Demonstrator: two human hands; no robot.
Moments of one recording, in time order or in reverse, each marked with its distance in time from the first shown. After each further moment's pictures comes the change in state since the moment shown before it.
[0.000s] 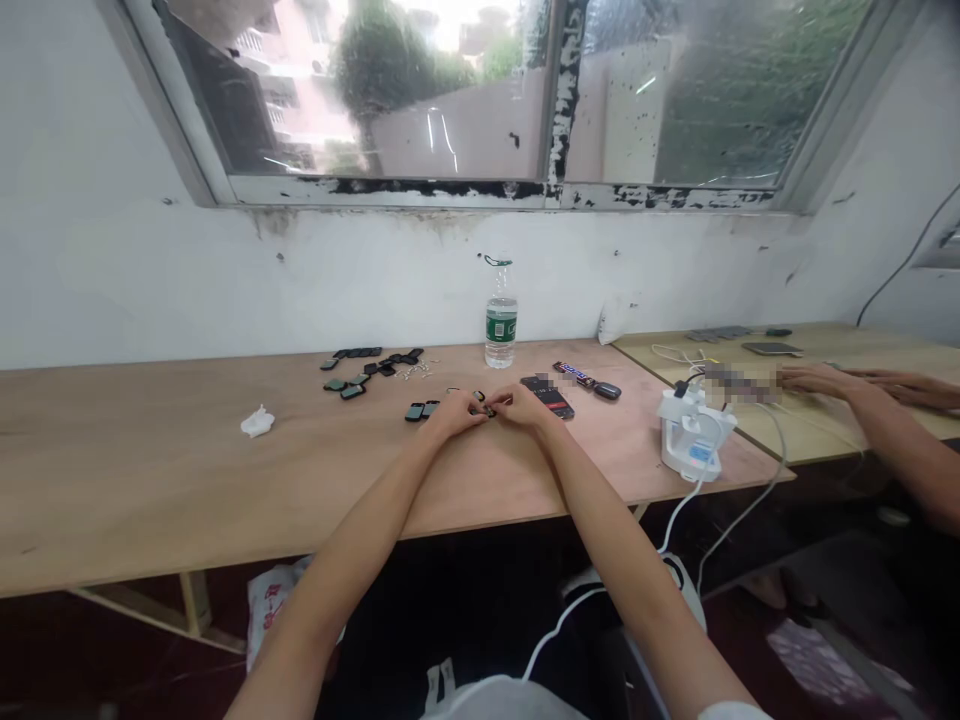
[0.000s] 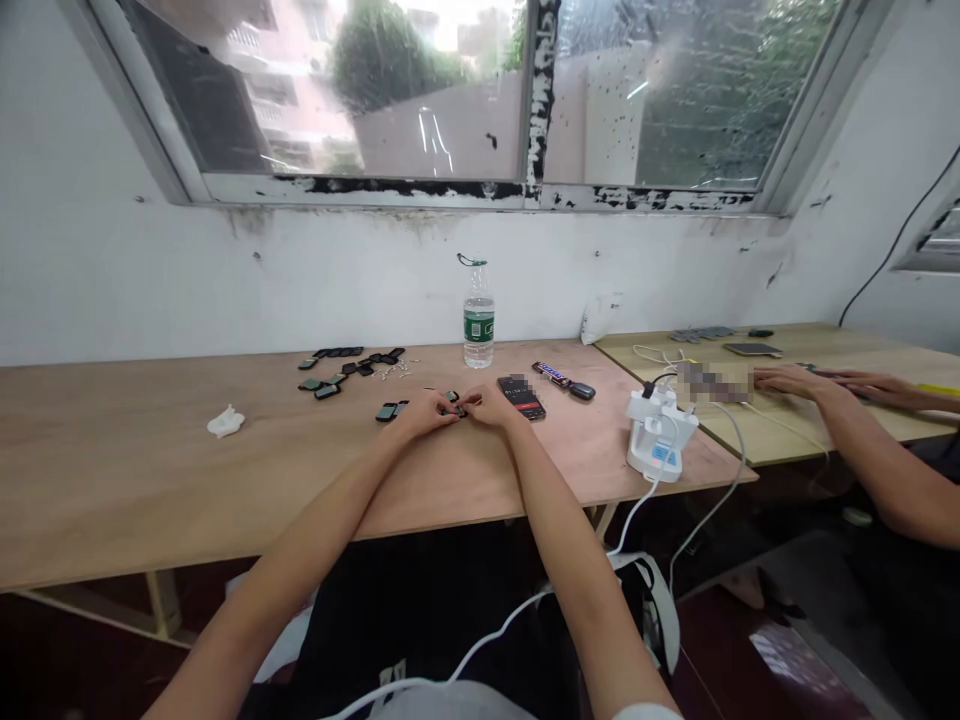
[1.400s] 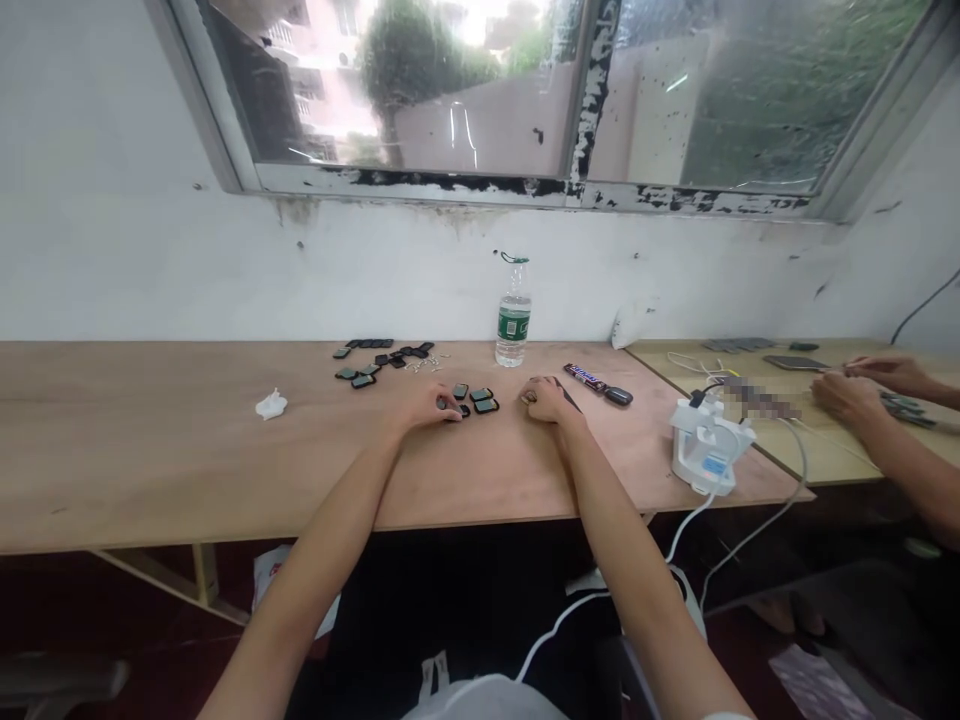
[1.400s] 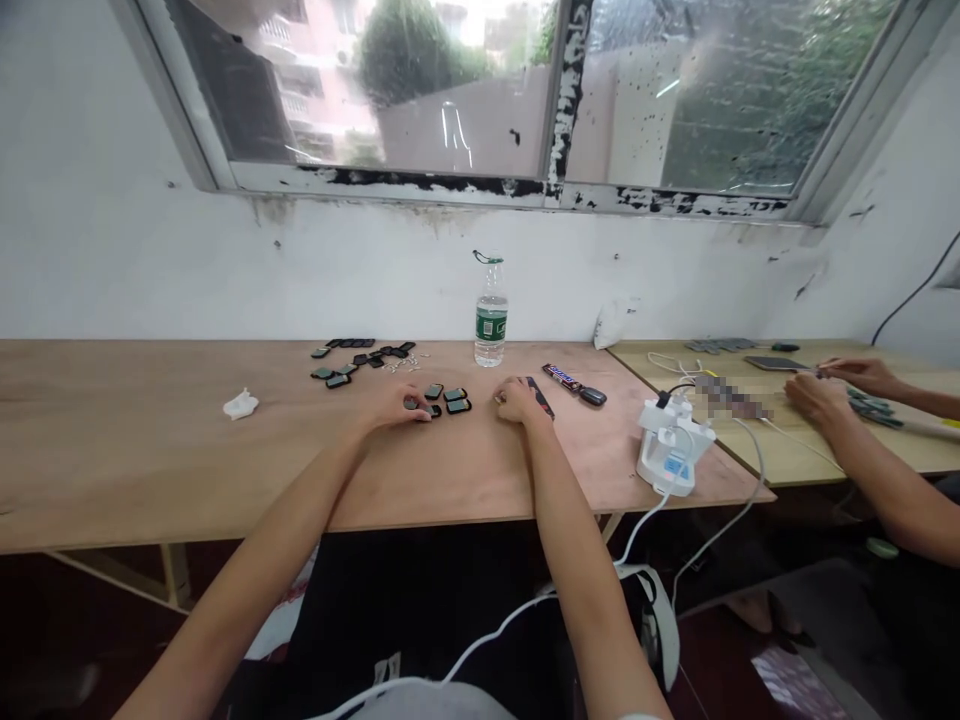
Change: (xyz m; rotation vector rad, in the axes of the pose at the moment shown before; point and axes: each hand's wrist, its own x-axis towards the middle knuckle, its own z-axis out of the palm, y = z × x) left_hand -0.044 -0.042 -0.053 -0.059 0.024 -0.051; right_hand -0.011 0.012 -0.033 -0.585 -0.013 0.272
